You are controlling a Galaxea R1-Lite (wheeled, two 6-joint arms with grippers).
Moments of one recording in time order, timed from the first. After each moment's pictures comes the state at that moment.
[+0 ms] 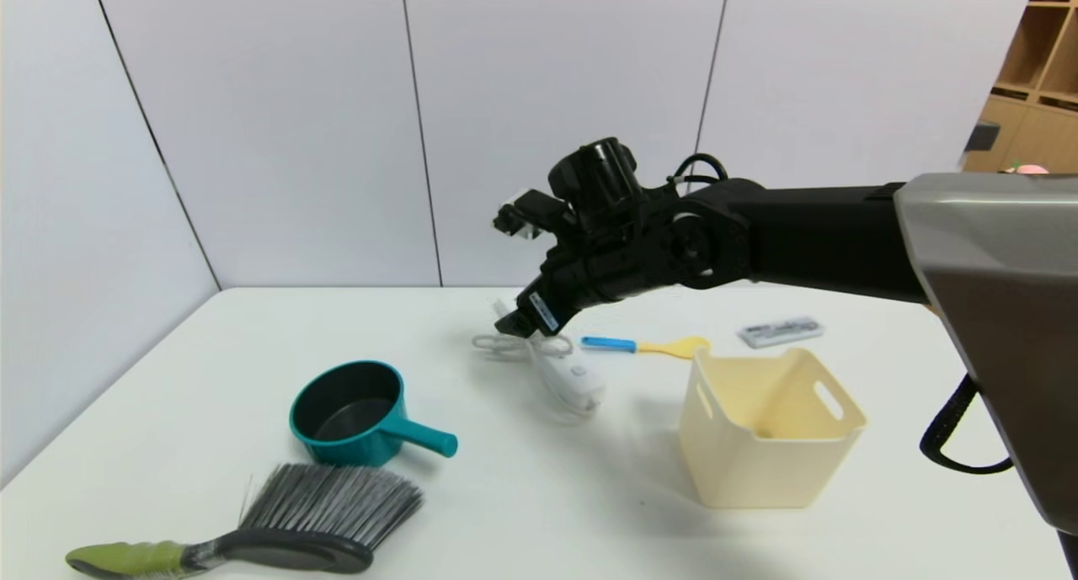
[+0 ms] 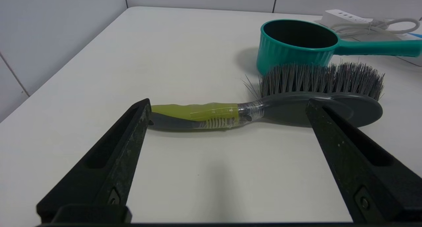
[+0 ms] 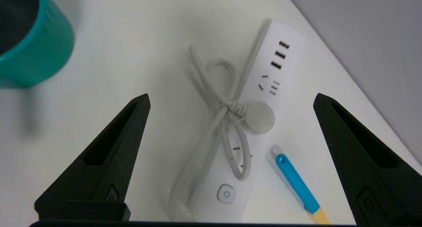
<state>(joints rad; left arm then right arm) 0.01 0.00 0.00 -0.01 0.03 -0.06 0.67 2.24 -1.94 0.36 0.05 -0.30</state>
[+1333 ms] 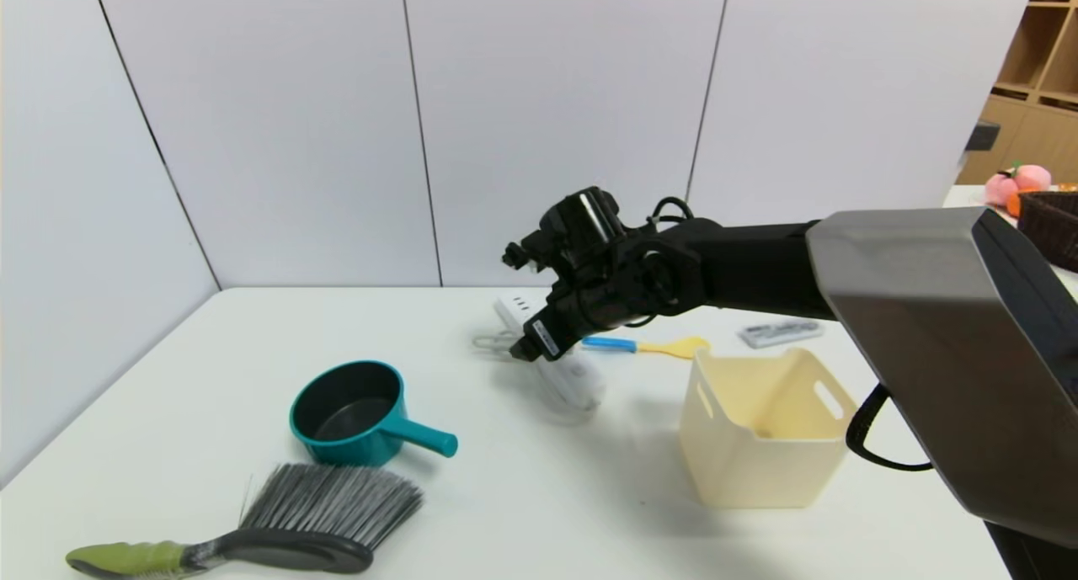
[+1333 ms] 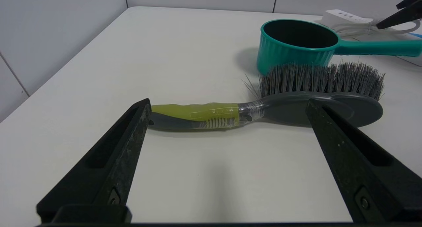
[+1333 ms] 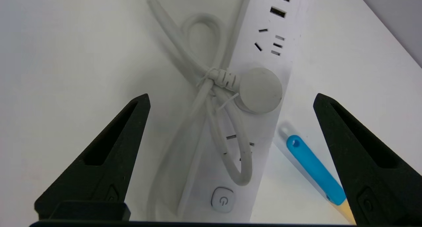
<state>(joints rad) 0.01 0.00 0.00 -0.01 0.03 -0.06 0.65 2.34 -1.94 0.36 -0.03 -0.22</state>
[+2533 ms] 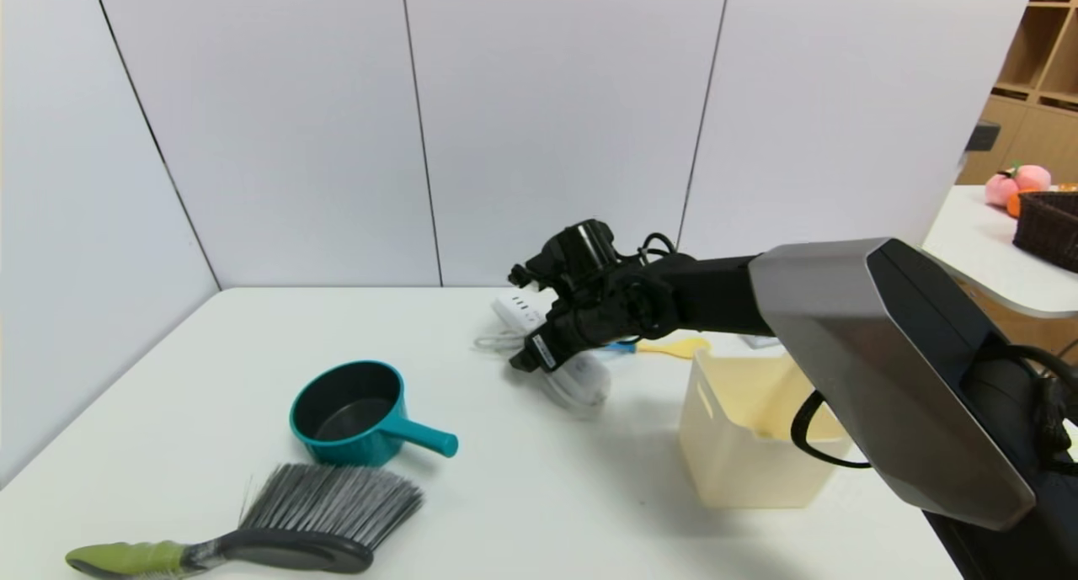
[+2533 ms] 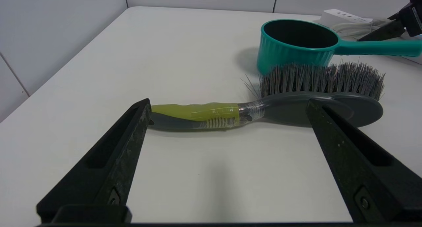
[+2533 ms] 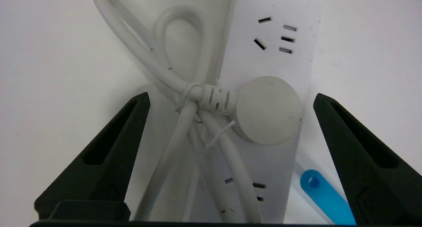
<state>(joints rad) 0.01 0.00 0.00 -0.01 0.03 -0.06 0.61 2.45 -1.94 0.25 0.02 -0.19</state>
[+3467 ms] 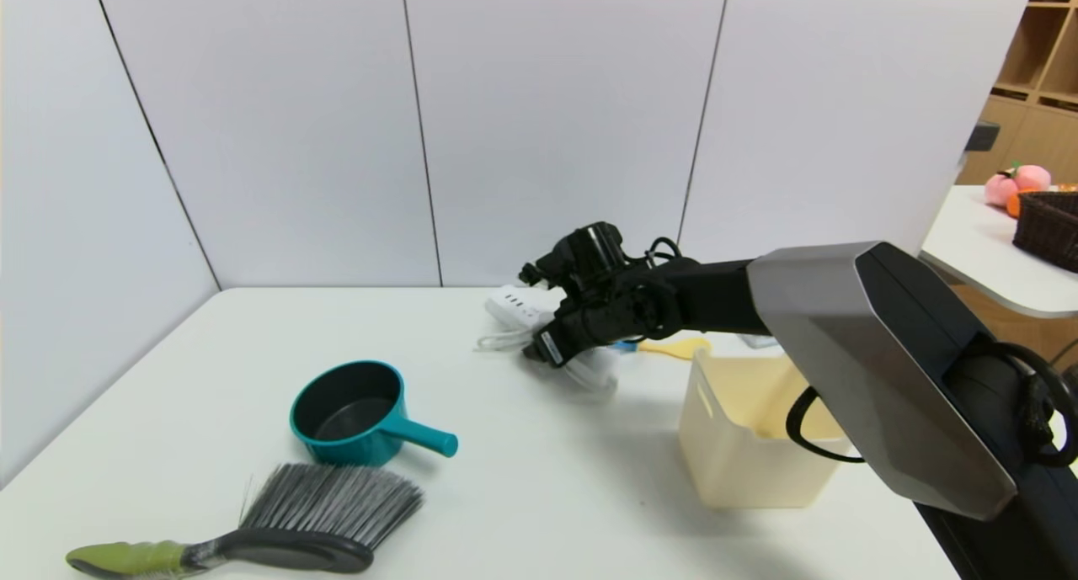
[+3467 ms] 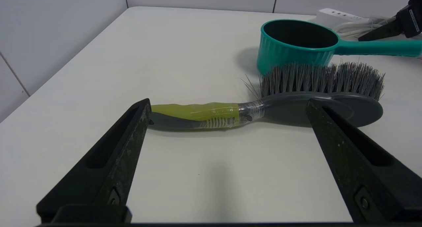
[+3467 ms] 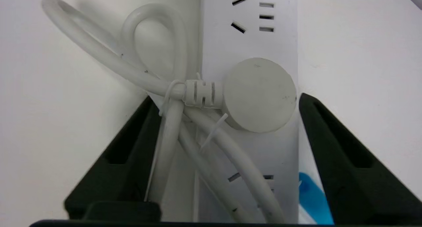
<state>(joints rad) 0.01 0.00 0.00 -0.01 0.03 -0.06 0.58 2.48 -1.94 0.22 0.02 -0.20</state>
